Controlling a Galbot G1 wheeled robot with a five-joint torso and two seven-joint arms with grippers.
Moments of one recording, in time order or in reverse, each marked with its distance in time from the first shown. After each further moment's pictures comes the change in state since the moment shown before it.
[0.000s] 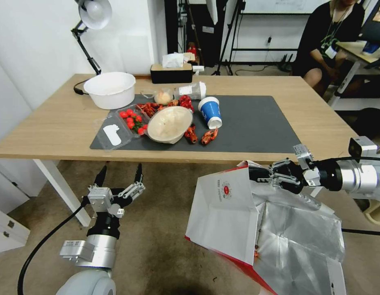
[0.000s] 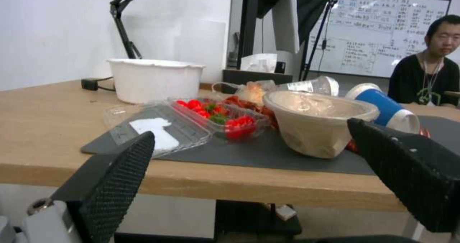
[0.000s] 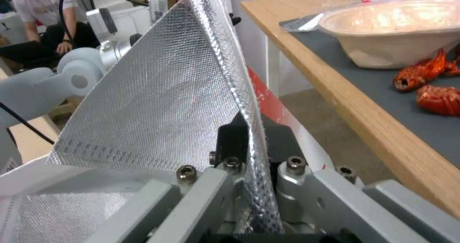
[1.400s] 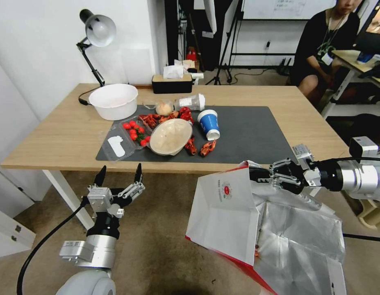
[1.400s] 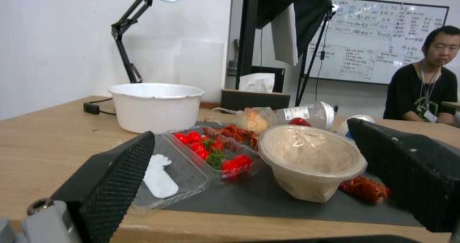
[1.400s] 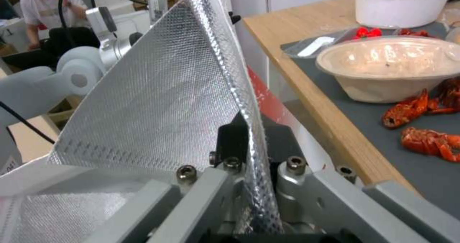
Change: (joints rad) left arm 0.001 0.000 0.000 -0.002 0.000 -0.003 -0.001; right arm -0.011 -0.004 0.009 0.002 0.000 0.005 0.000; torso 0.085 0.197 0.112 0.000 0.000
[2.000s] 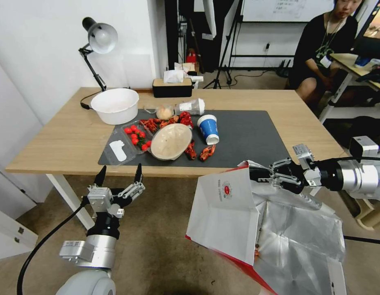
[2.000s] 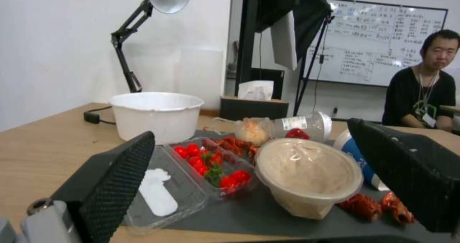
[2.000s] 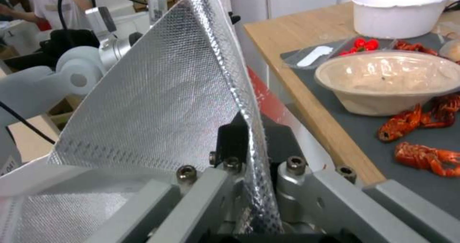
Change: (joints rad) left arm 0.001 0.002 0.001 0.000 -0.001 0.000 -0.001; right arm 0.001 -0.003 0.000 0.001 0.002 0.001 0.002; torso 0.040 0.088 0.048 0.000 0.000
